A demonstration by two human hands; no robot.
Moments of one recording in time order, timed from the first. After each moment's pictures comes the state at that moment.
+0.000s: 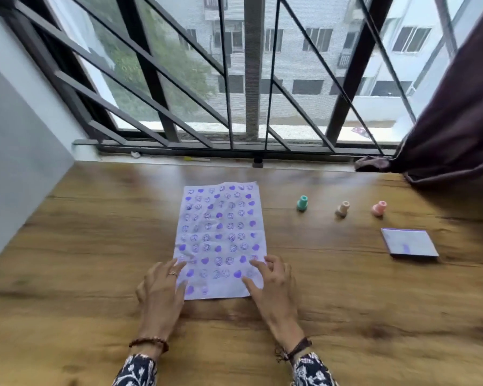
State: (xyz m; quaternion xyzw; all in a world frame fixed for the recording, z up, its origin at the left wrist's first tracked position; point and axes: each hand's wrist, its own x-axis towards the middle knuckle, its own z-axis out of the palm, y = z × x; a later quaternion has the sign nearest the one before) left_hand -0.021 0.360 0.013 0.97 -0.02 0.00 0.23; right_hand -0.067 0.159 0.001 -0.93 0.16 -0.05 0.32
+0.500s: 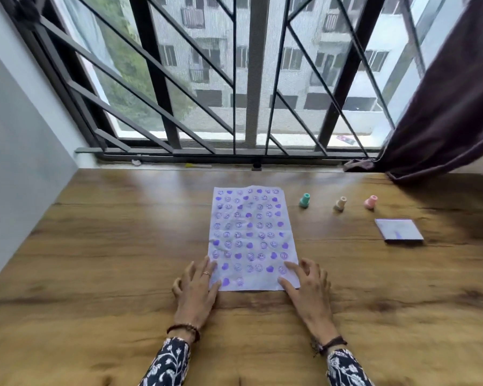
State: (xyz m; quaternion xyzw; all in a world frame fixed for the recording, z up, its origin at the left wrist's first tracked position) left_hand -0.018 0.368 -0.010 0.96 -0.12 -0.12 0.24; right_hand -0.101 0.152 -0.009 -0.93 0.26 -0.05 0.25
